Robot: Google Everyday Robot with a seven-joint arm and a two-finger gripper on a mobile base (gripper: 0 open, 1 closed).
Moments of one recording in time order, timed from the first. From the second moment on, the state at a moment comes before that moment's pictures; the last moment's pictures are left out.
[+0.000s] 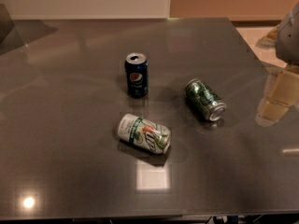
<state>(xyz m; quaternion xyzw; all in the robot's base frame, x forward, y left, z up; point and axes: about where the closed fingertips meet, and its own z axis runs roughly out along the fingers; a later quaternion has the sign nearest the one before) 0.438 -0.216 0.977 -0.60 0.78 -0.04 0.16</state>
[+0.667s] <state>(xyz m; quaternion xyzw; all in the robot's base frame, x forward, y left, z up) 0.450 -0.213 0.977 -0.59 0.79 -0.03 0.16</state>
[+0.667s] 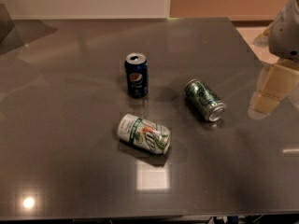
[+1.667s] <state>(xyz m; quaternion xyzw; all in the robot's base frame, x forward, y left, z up) 0.520 -0.160 0.924 -0.47 0.88 0.03 0.09</state>
